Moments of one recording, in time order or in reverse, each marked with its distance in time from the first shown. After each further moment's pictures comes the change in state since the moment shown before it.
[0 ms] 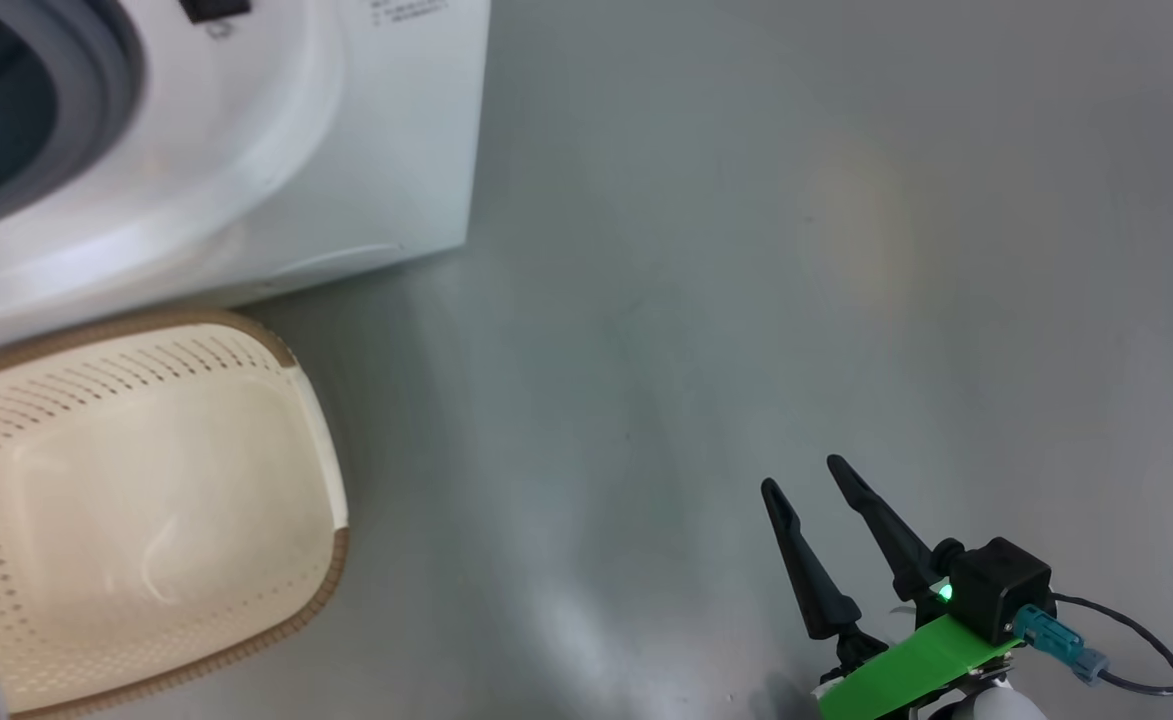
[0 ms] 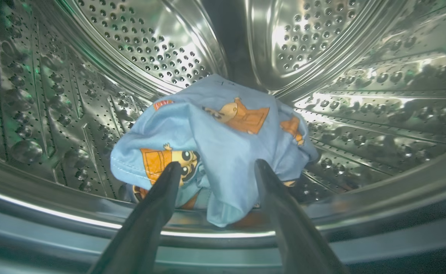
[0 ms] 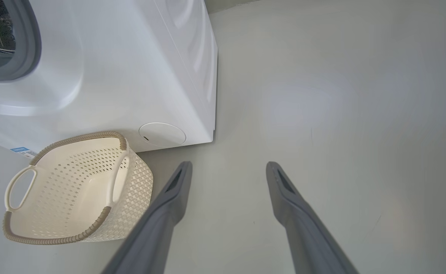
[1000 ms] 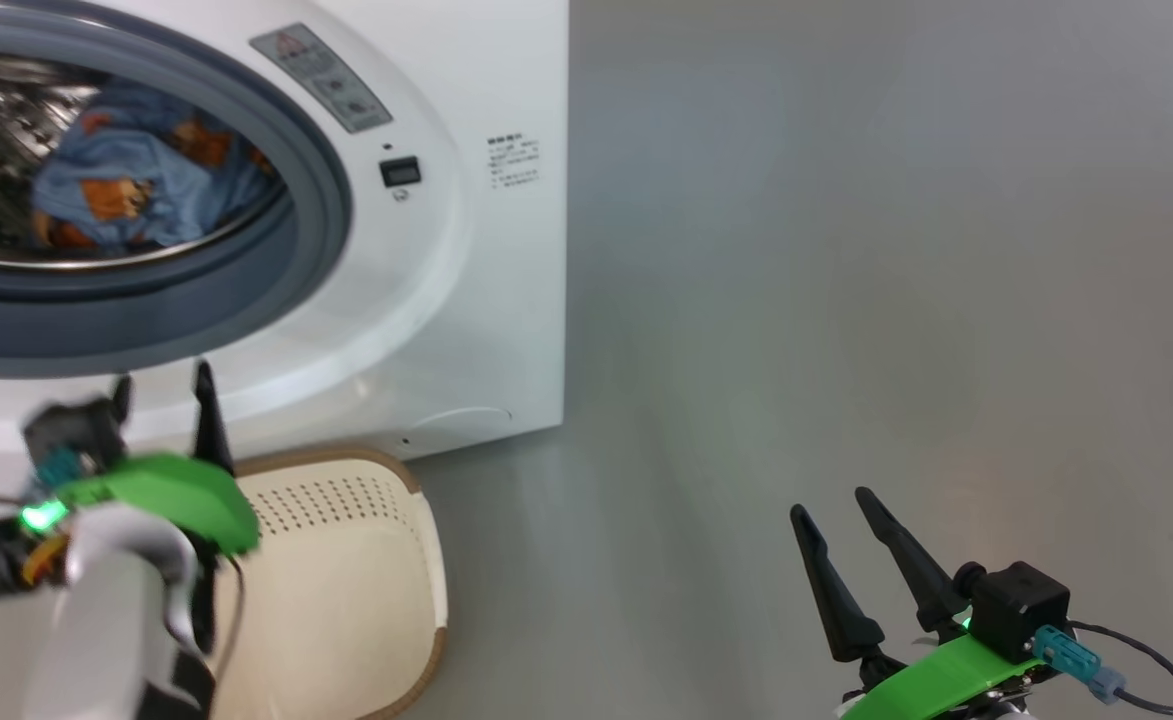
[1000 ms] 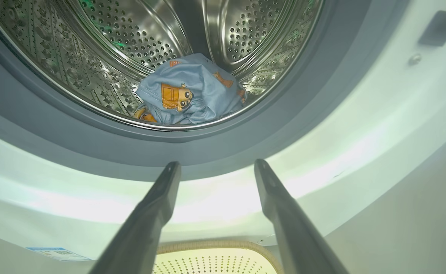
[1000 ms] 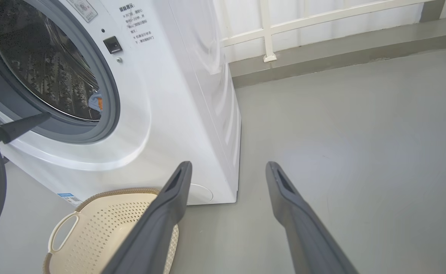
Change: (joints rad) left arm 0.667 -0.190 -0.012 -0.350 -0.058 -0.116 -0.007; right arm 0.031 0.000 -0.040 0.050 0.016 0.000 0.000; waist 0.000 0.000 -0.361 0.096
